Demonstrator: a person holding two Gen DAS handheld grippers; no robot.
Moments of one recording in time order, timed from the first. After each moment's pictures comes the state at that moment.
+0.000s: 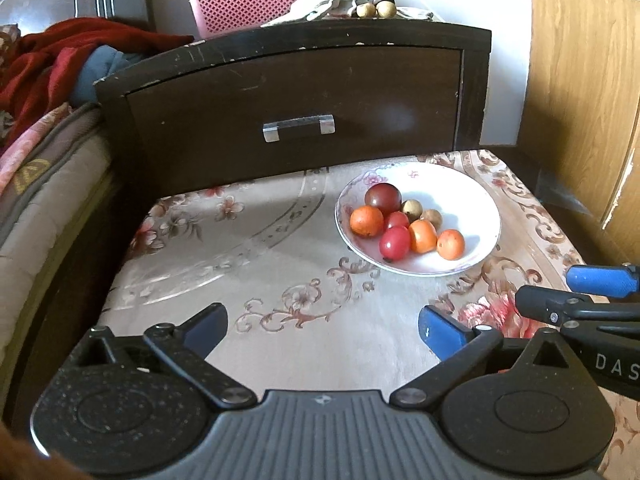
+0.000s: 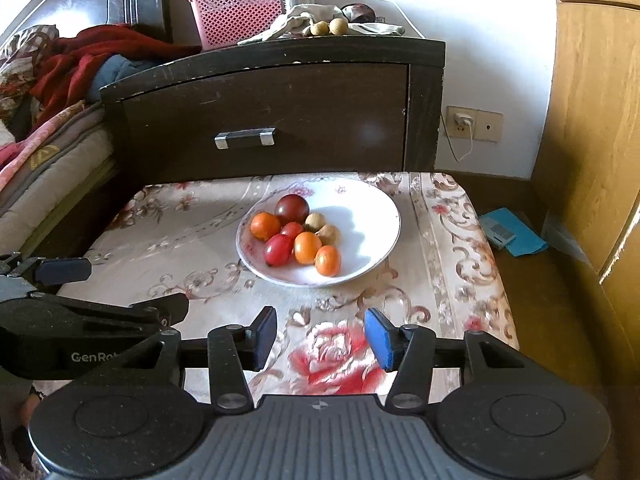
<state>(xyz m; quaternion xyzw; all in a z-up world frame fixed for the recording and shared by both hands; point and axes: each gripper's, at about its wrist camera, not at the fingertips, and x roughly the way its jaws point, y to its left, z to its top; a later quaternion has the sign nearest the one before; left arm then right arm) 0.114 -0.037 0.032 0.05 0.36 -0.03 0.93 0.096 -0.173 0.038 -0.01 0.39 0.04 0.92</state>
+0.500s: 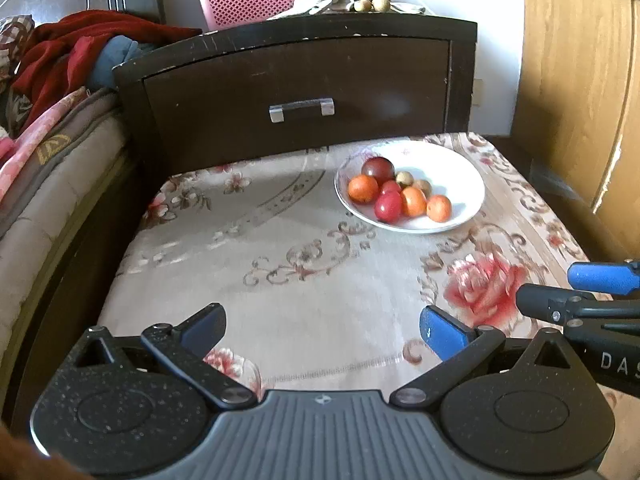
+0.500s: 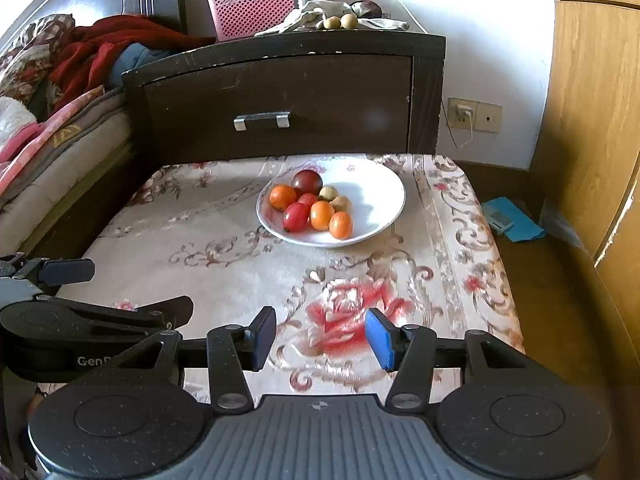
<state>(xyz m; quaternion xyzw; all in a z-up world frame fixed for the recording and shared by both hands) 0.068 -0.030 0.028 0.04 0.37 -0.04 0.93 0.053 -0.163 0.042 -0.01 0.40 0.04 0.91</state>
